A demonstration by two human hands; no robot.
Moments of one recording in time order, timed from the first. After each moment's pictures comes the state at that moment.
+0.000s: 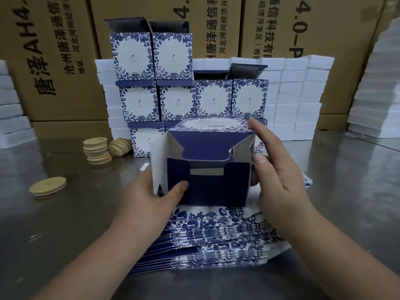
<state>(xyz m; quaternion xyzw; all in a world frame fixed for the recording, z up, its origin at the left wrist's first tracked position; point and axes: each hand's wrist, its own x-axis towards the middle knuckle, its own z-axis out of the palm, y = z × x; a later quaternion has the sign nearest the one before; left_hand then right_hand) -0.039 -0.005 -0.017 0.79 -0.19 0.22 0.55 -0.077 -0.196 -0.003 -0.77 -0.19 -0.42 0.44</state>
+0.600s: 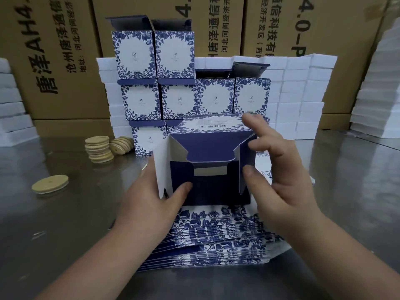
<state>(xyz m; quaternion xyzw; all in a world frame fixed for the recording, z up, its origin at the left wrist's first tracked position) -0.040 -0.004 -0.018 0.80 -0.22 0.27 0.49 -0.081 -0.190 0.000 -0.73 -0.33 -0.48 0.37</state>
